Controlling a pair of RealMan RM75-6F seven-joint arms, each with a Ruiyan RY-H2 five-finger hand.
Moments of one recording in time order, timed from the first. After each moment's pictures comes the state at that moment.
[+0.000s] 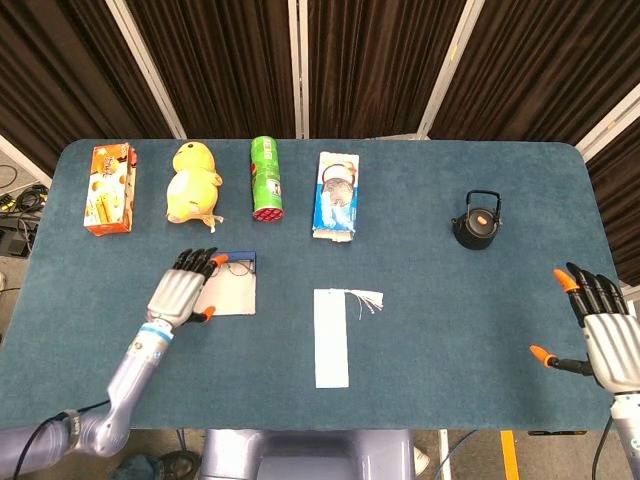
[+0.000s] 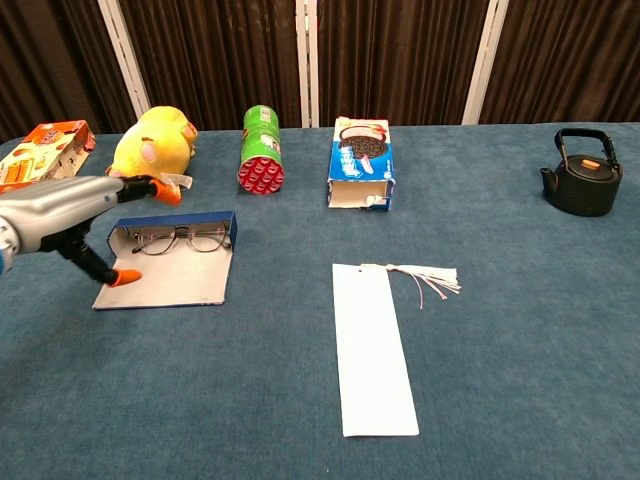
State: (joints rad) left arm -0.61 -1.53 -0.08 -1.53 1.08 1.08 0.40; right arm 0.12 -0.94 0.08 -1.74 -1.51 1.44 0.07
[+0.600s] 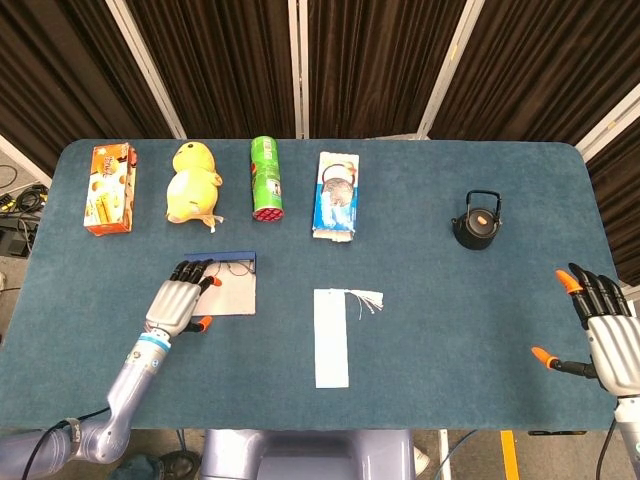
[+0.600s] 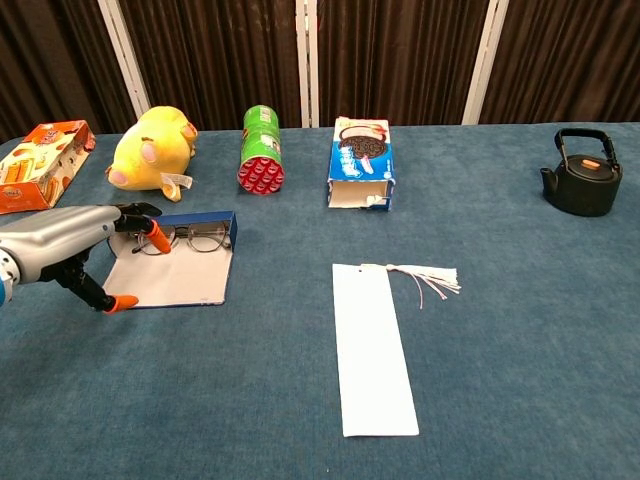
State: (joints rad) left arm -0.58 -1.60 -0.07 -1.42 1.11 1.06 0.34; right arm 0.12 -0.93 0.07 -1.74 -1.53 1.46 0.10
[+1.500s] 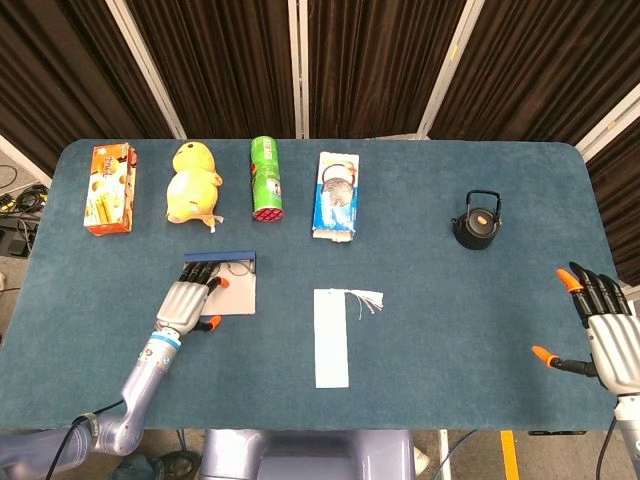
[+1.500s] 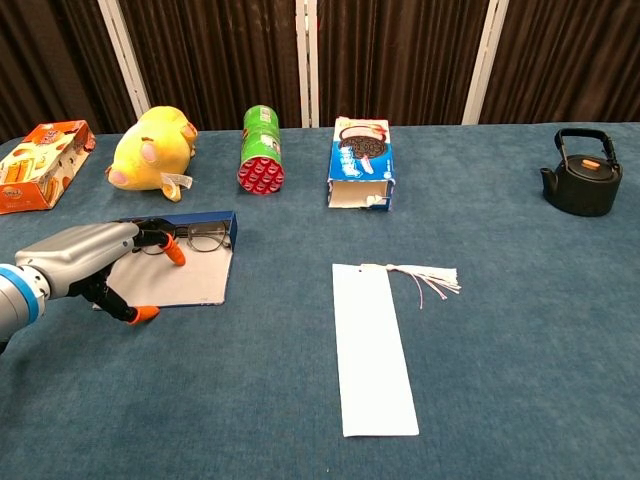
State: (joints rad) left arm -0.57 -1.72 -0.08 -1.22 1.16 1.02 0.25; right arm 0.12 -0.94 0.08 -1.73 -1.52 1.45 0.10
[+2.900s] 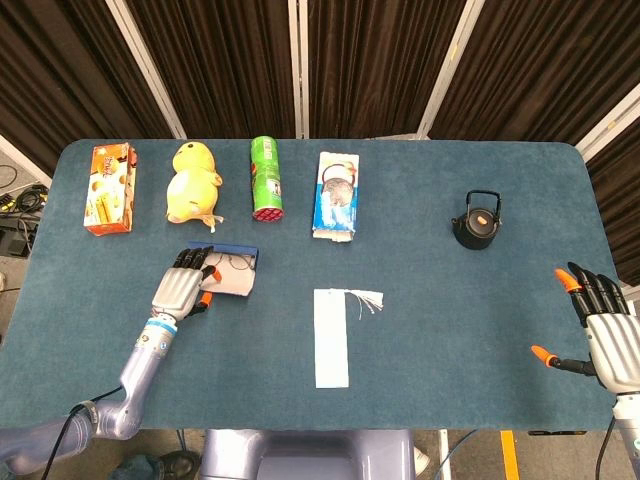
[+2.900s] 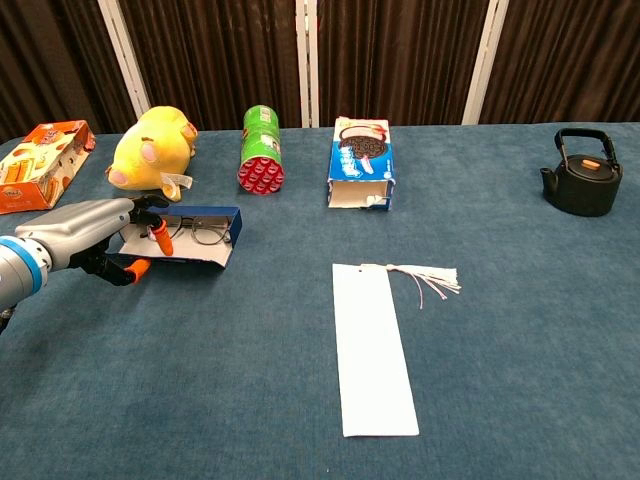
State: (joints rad) left arm -0.59 -1.71 -0.16 -1.19 1.15 0.98 0.24; right arm 0.13 -0.94 0.08 -1.73 -1.52 1.44 0.10
